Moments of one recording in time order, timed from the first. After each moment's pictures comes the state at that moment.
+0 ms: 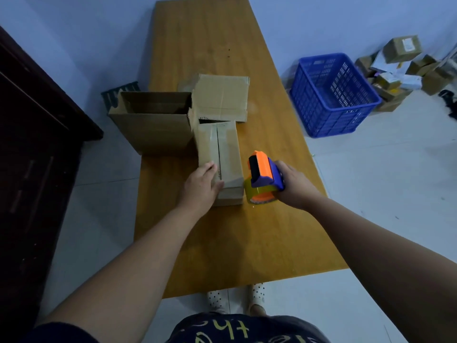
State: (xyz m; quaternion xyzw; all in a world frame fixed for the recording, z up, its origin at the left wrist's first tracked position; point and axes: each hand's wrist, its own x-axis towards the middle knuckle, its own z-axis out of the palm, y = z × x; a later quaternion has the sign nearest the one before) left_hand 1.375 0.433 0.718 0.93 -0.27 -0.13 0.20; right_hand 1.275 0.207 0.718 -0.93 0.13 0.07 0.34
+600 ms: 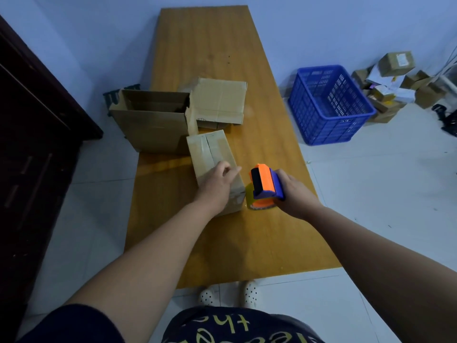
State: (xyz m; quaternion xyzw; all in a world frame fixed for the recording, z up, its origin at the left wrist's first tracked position) left_hand 1.342 0.393 0.728 0.92 -0.35 -0.12 0.15; right_hand 1.244 0.202 0.716 -0.95 0.10 0.06 0.30
